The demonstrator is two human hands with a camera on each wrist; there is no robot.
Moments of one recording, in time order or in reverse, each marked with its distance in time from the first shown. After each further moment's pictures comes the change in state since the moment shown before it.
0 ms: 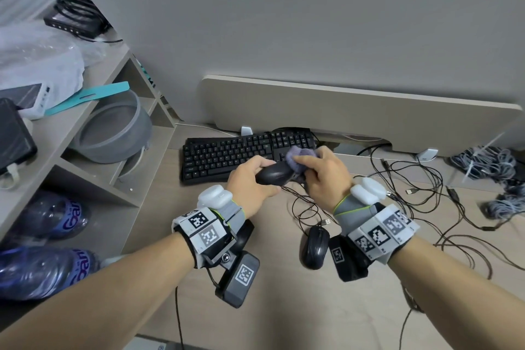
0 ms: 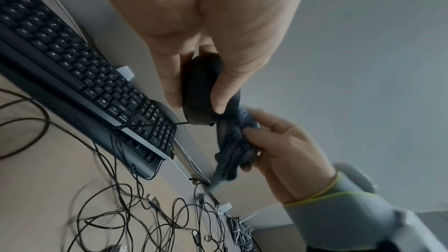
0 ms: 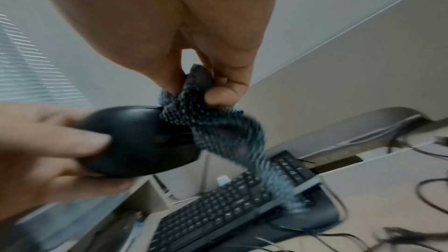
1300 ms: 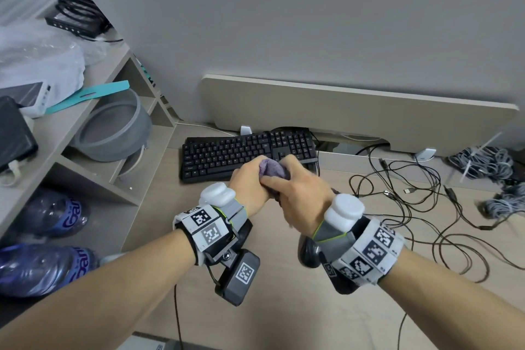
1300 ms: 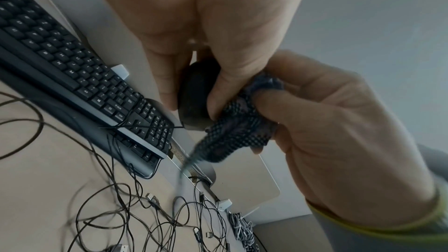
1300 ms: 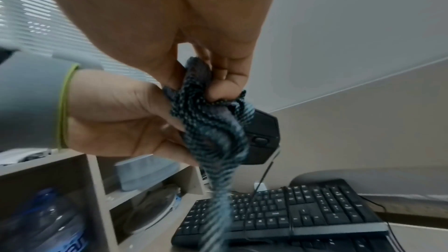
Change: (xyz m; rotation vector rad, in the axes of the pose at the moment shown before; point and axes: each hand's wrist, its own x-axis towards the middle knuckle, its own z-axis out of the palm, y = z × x) left_hand -0.003 0.007 0.001 0.156 -0.038 -0.023; right_hand -0.028 -0.045 -0.002 -0.166 -0.216 -0.210
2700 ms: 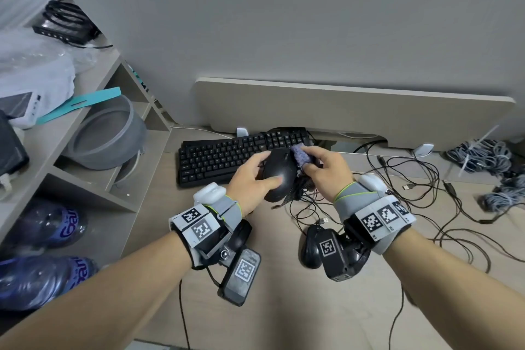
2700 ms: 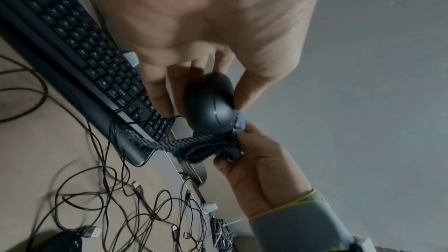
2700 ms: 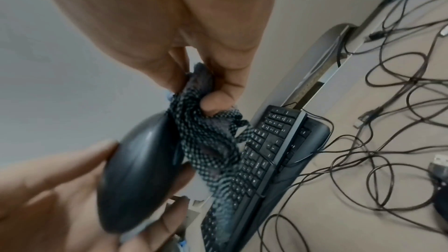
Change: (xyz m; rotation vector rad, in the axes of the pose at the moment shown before) left_hand 0.005 0.012 0.002 -0.429 -0.107 -0.113; right_hand 0.023 0.062 -0.002 0.636 0.212 0.439
